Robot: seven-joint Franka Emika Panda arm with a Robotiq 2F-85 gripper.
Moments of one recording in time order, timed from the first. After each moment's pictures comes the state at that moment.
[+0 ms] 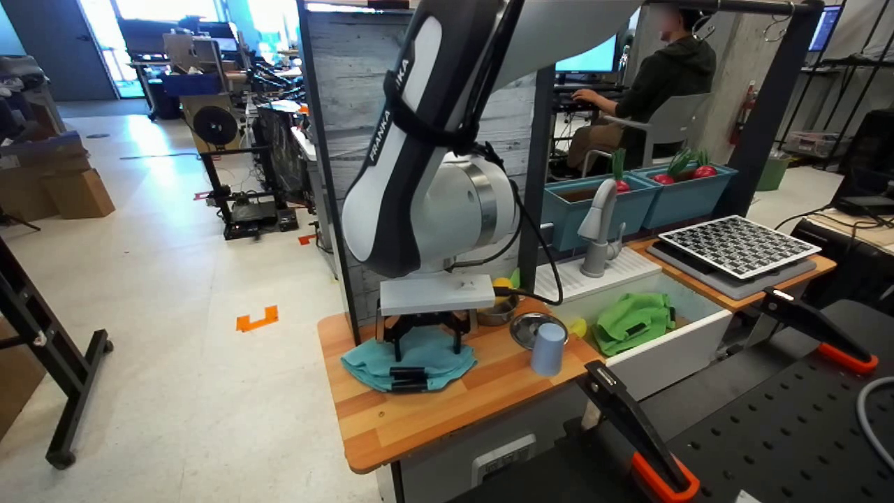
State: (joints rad) arm 0.35 1.17 -0.03 -1.50 0.11 2.63 0.46
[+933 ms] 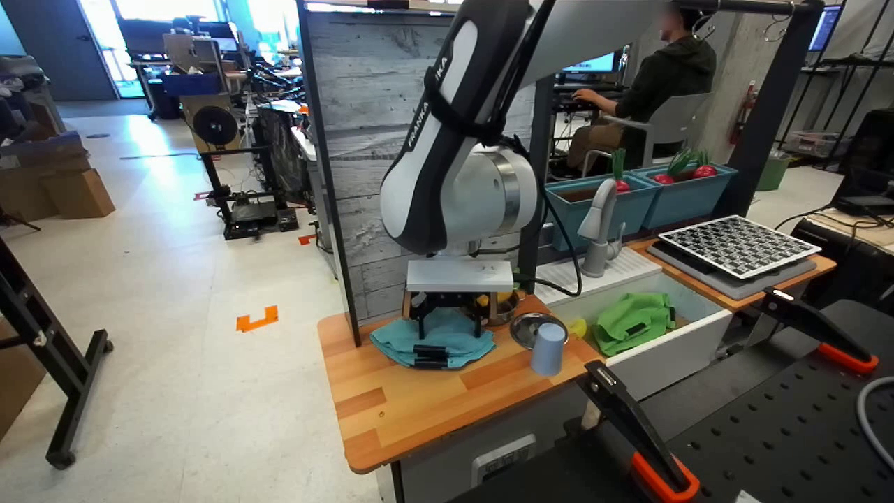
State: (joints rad) arm 0.27 1.18 -0.03 -1.47 0.13 2.62 0.49
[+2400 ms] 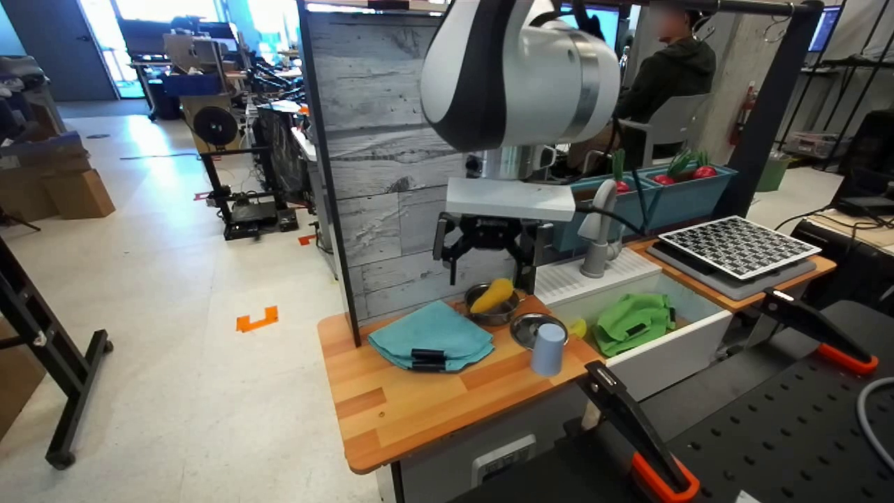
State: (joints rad) arm 0.23 0.77 -0.03 -1.93 0.16 2.71 0.47
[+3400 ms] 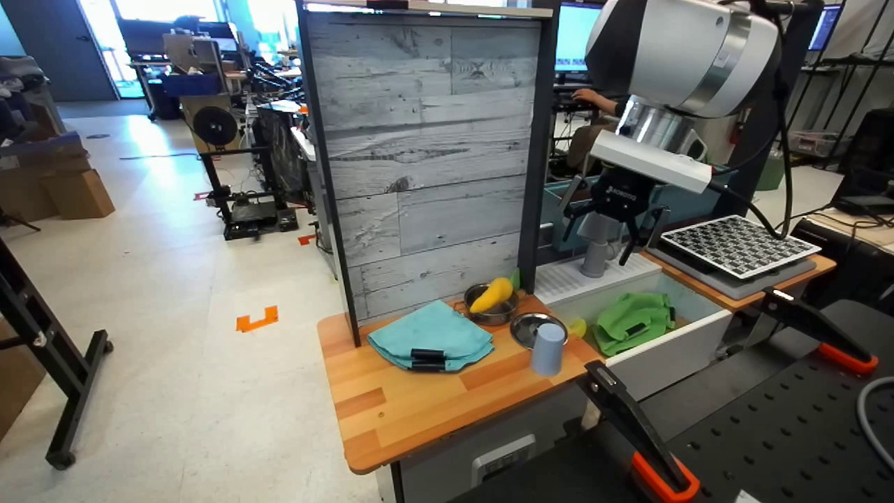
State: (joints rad) arm -0.23 0.68 0.07 -2.04 0.49 2.69 0.22
